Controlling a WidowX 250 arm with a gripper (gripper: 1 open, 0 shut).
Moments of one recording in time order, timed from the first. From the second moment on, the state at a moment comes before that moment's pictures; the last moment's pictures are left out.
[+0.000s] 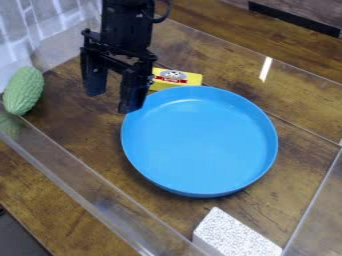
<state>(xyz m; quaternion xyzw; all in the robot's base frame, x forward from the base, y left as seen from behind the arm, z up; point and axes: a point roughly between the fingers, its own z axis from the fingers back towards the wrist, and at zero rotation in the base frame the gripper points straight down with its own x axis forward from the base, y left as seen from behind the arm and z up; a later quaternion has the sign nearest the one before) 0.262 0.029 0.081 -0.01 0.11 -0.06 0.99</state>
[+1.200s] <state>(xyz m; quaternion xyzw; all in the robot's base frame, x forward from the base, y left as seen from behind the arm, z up) 0.259 0.049 0.066 -0.01 0.11 -0.06 0.99</state>
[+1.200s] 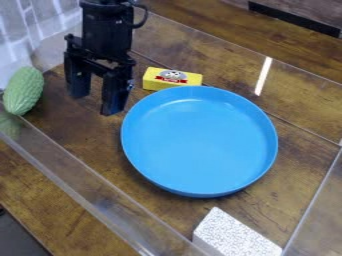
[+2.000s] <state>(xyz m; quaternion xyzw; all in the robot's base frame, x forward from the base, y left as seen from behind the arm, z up) 0.255 0.063 0.059 -0.01 0.11 -0.05 0.99</state>
